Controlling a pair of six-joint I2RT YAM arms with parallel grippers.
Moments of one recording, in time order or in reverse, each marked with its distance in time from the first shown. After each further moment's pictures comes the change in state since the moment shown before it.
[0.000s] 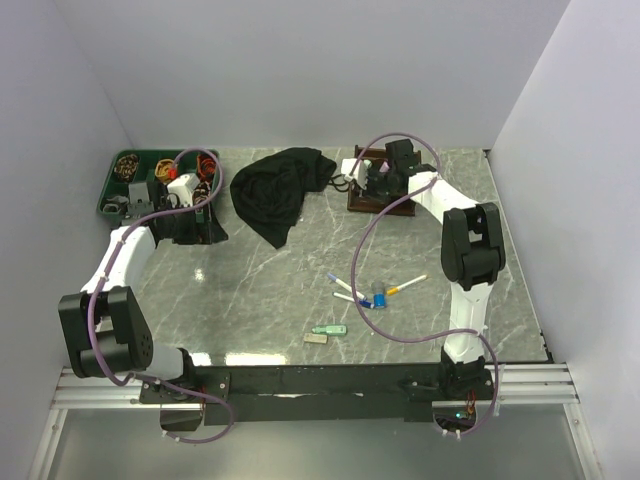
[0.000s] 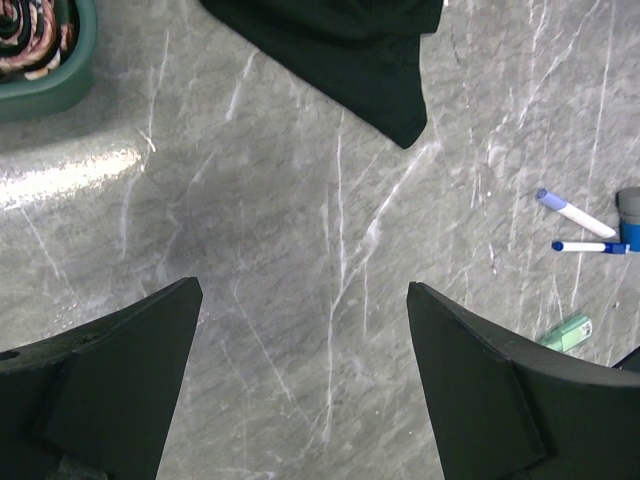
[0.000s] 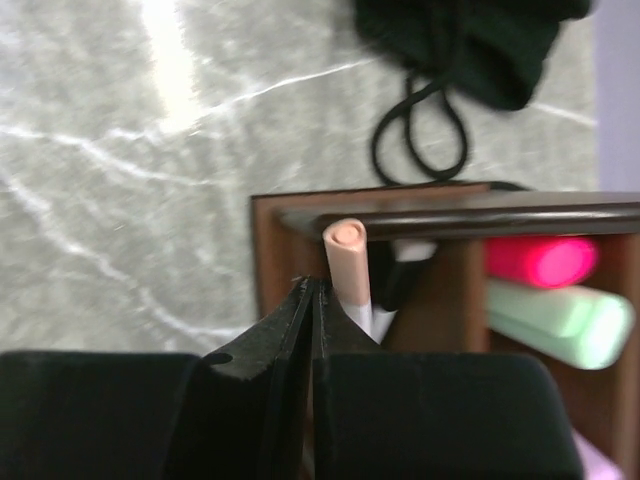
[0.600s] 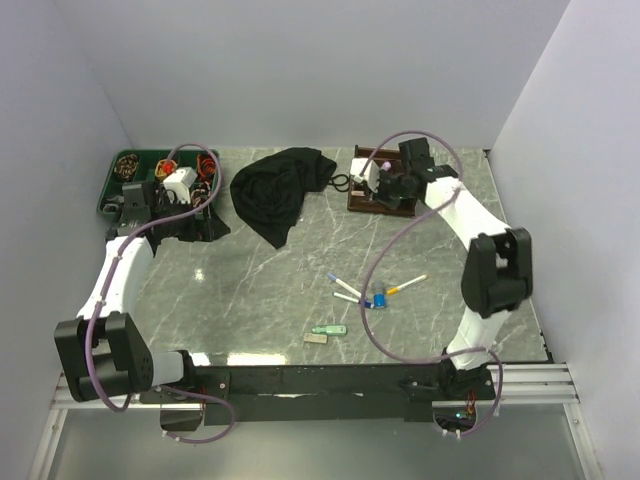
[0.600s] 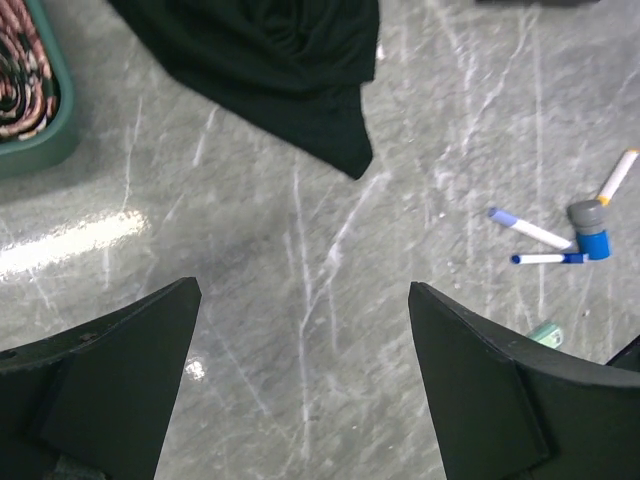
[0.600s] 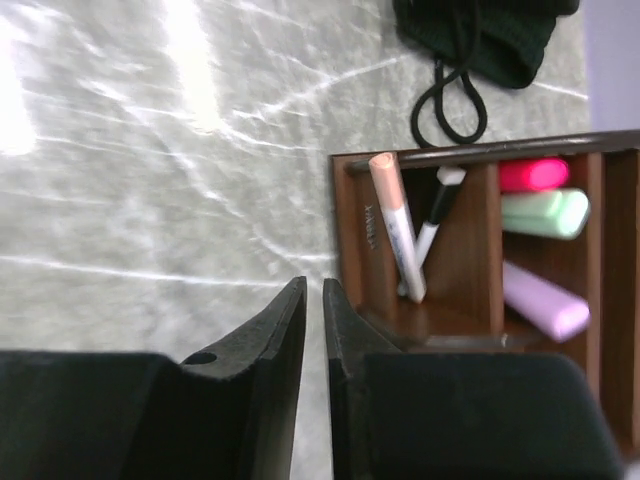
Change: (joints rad) left arm -0.011 -0.113 -0.026 0.057 0.051 -0.038; right arm 0.000 -0.253 -0.119 -0.179 0.008 0.032
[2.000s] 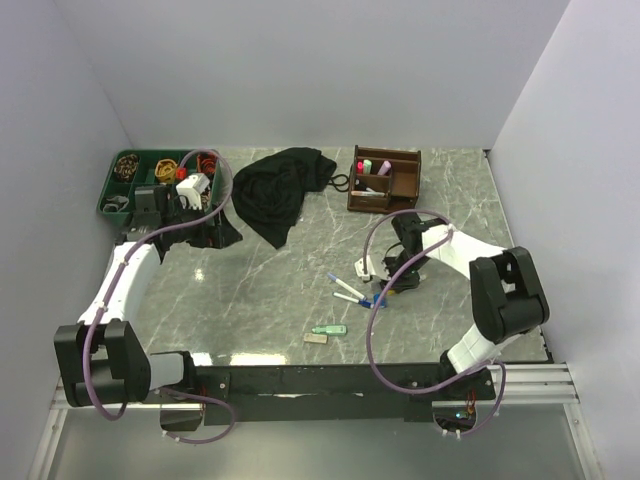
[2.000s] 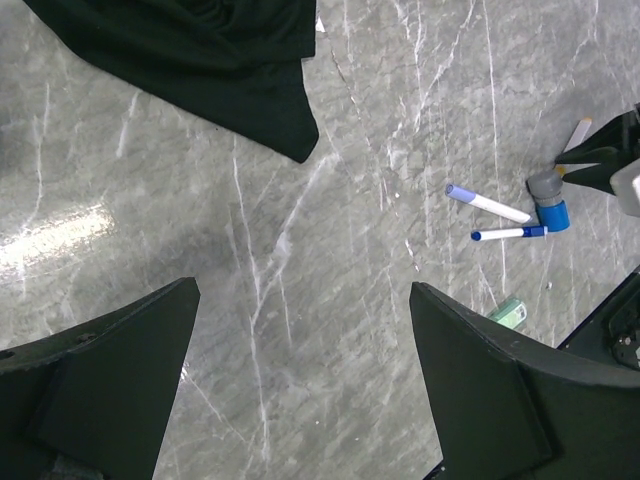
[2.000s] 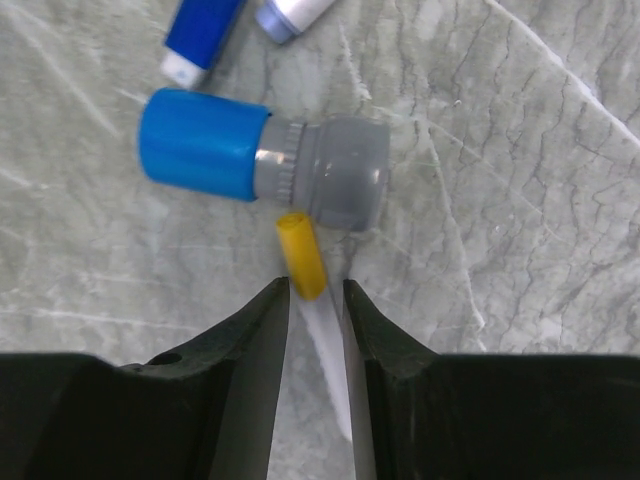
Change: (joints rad) left arm -0.076 -0.050 -0.053 0.021 0.035 -0.048; right arm 0.078 -0.214 -0.558 -0.263 0.203 -0.385
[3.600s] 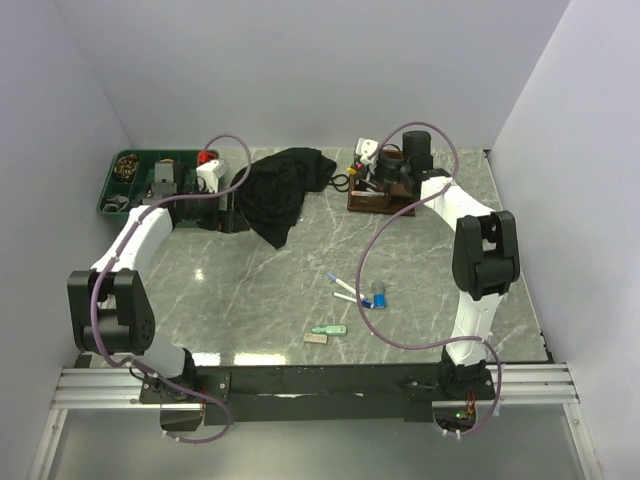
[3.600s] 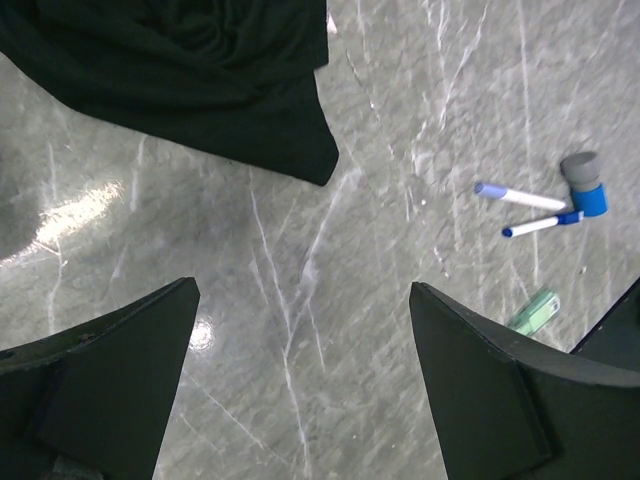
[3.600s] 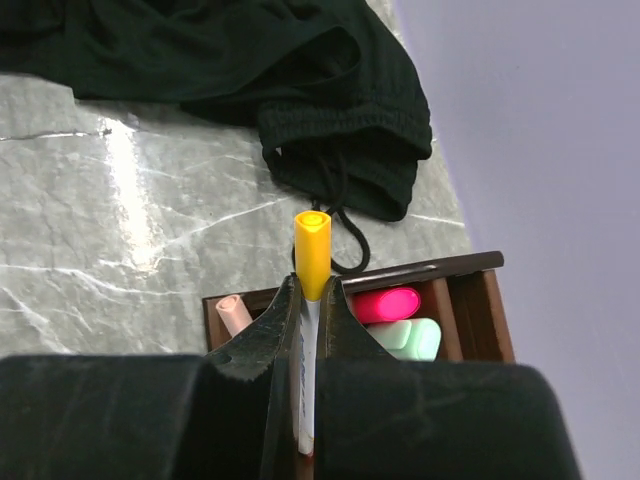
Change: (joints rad) left arm -0.063 0.277 0.246 -0.106 -0.019 0.117; right arm -0.120 0.349 0.557 0.783 -0.442 0.576
